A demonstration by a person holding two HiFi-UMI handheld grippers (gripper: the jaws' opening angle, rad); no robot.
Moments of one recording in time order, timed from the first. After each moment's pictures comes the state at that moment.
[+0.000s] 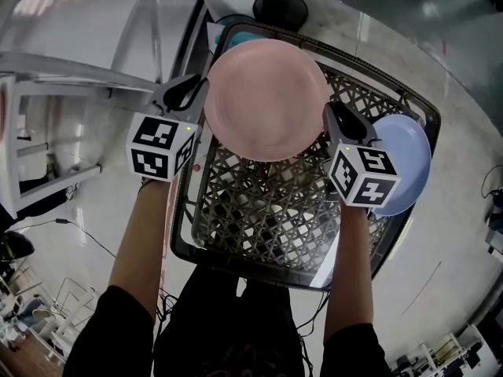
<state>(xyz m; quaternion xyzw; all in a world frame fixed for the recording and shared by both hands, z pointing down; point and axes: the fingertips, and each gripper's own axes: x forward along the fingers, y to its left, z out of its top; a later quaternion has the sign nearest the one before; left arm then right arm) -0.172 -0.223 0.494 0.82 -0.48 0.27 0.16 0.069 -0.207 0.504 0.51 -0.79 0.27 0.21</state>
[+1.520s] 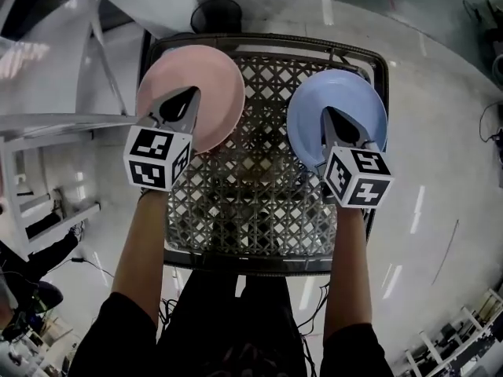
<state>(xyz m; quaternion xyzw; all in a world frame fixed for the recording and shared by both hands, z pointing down) -0.040 -0.195 0.494 0.87 -0.40 0.27 0.13 0.197 -0.129 0.505 0.59 -0.73 0.29 0.18</state>
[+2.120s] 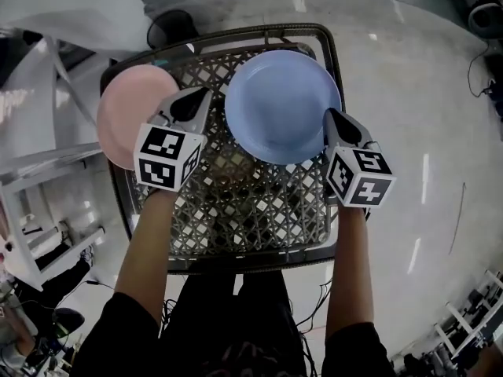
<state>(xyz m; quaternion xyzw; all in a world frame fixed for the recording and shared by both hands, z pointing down) 0.041 -0.174 0.502 0.90 -0.30 0.28 0.11 0.250 -0.074 0.511 0.66 -0.67 0.30 0.17</state>
